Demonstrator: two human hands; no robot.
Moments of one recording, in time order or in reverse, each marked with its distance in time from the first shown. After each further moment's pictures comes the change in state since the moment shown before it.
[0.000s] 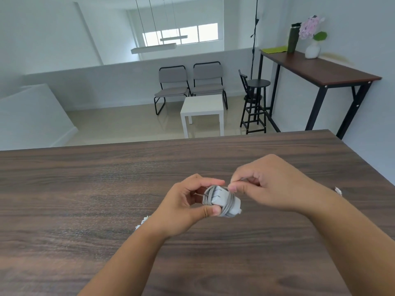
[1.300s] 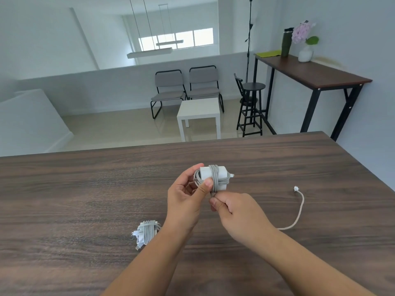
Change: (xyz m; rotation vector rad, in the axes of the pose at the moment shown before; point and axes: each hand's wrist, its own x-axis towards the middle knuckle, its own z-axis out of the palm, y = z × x) left_hand 0.023 -0.020 0.032 -0.347 0.515 -0.040; right_hand -0.002 -0.015 0.088 0.190 0.168 0.331
